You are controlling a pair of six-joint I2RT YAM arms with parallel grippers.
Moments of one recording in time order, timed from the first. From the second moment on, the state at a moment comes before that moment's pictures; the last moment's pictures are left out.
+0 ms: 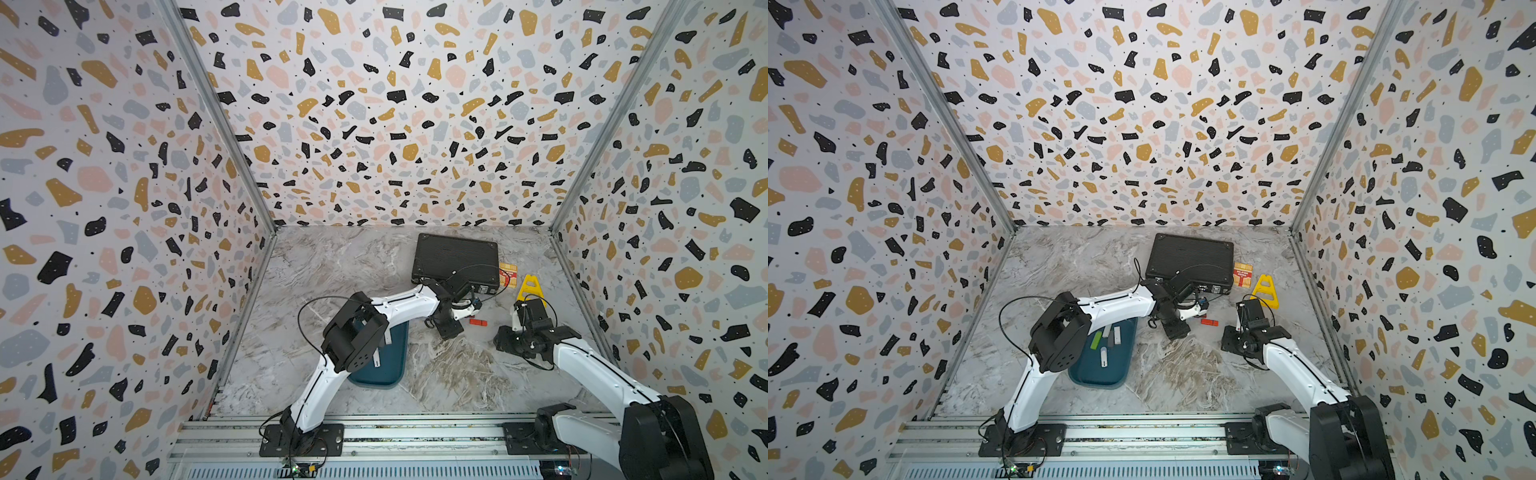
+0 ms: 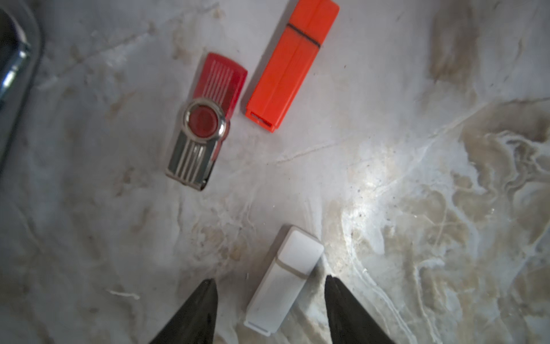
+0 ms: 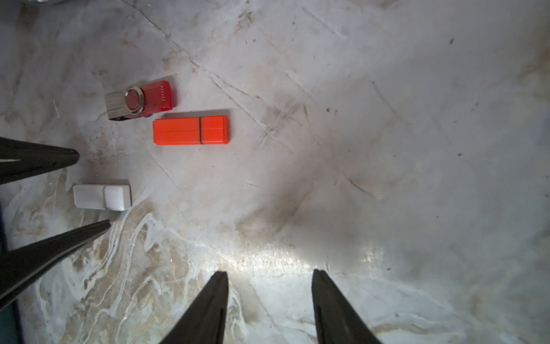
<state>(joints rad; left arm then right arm) -0.90 2.22 1.73 -0.75 0.15 0.33 0.22 1.12 0.55 -0.54 -0.11 0.44</state>
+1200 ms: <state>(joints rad) -0.92 1.70 1.37 -0.68 -0.01 -0.05 0.22 1.16 0.55 -0.53 -0.12 0.44</state>
